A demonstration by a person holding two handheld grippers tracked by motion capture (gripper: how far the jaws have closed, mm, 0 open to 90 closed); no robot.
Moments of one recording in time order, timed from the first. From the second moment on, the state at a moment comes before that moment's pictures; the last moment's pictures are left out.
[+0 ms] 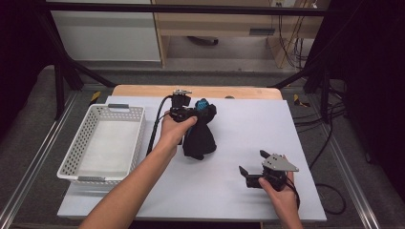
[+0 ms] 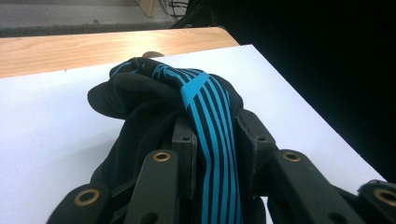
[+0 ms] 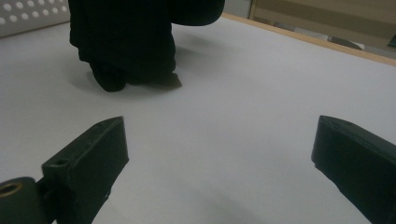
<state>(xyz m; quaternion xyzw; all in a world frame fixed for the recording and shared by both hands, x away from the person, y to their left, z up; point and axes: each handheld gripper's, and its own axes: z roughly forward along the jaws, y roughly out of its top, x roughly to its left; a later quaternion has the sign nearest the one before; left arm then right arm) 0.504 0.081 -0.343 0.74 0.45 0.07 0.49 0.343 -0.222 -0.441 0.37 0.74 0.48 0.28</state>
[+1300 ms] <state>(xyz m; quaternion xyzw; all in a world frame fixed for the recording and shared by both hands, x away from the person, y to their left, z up) 0.497 0.072 -0.359 0.75 0.44 0.05 0.48 0.343 -0.222 -0.441 0.37 0.74 0.48 0.28</state>
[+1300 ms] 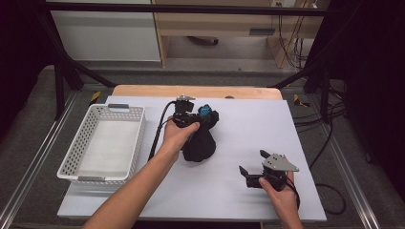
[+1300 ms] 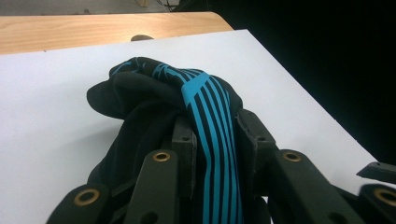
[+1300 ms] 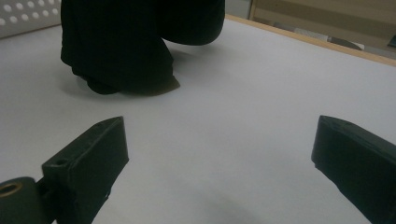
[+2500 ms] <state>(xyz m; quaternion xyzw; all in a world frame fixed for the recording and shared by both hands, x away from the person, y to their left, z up) 0.488 0.064 -0.393 0.76 0.44 0.04 0.47 0.343 -0.221 -0.441 0.37 0.74 0.48 0.28</state>
